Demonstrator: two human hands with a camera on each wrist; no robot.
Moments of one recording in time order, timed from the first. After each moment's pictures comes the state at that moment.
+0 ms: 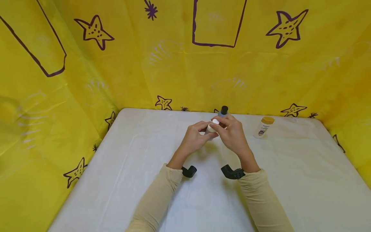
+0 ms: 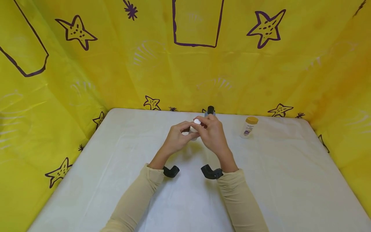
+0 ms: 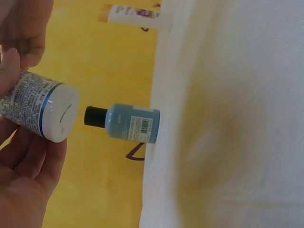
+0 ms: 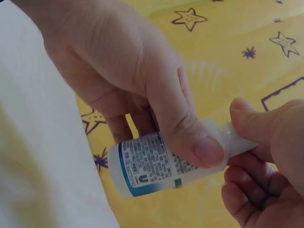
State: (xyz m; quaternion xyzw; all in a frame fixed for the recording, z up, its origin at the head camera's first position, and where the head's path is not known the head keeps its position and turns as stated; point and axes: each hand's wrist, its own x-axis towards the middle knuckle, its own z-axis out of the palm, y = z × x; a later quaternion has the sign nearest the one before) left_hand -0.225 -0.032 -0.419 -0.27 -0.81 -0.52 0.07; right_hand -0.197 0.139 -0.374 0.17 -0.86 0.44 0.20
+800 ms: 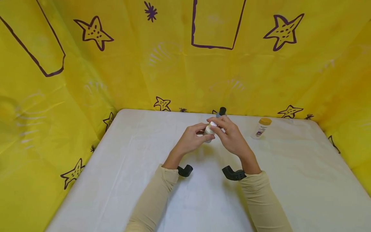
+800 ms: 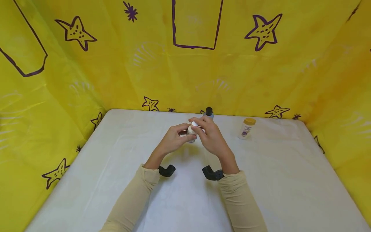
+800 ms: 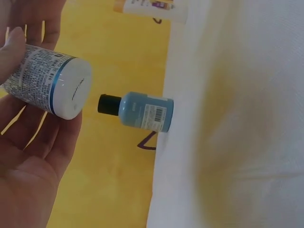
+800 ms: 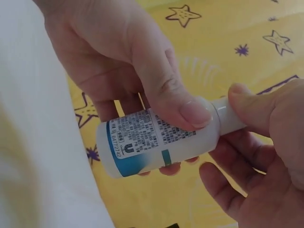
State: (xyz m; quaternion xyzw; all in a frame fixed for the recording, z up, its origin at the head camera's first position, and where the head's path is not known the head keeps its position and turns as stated) left_hand -0.225 -0.043 -0.413 -0.29 -0.78 -0.55 -0.02; right_hand -0.190 0.148 -0.369 0.25 -0.85 0.45 0.12
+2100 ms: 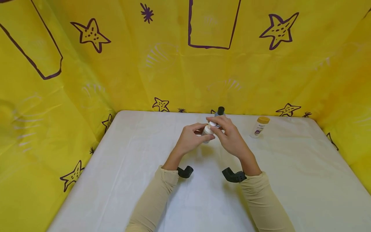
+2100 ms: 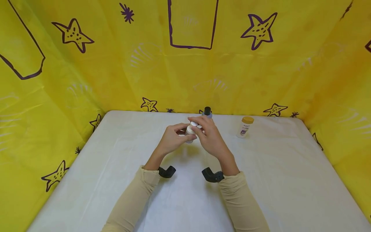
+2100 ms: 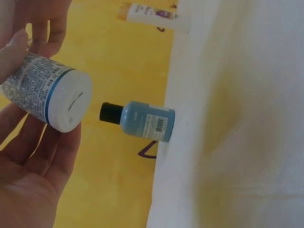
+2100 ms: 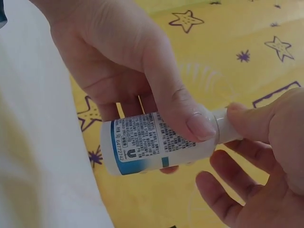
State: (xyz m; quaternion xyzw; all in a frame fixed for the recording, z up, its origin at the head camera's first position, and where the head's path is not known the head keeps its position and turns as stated) left_hand -0.219 -0.041 -0.409 -0.24 -0.79 -0.57 -0.01; right_hand -0.183 0.150 -0.367 0.25 -0.84 0.47 0.11
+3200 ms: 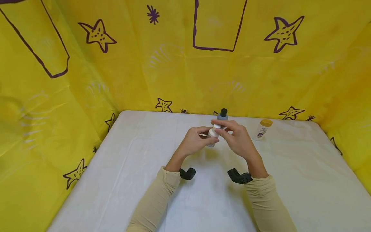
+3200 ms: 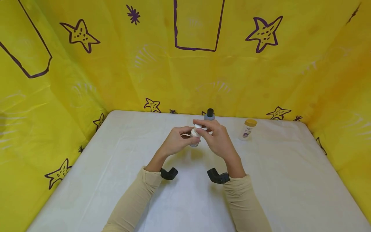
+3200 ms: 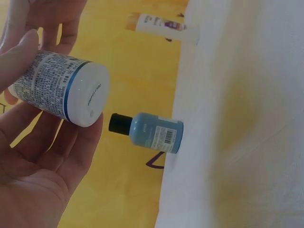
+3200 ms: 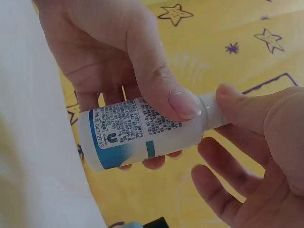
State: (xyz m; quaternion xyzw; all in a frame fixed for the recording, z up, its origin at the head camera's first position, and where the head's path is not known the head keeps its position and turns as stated) left_hand -0.214 -0.041 -0.405 -0.26 -0.77 -0.57 -0.06; right_hand -0.178 0.158 -0.364 0.22 -0.84 0.47 0.13
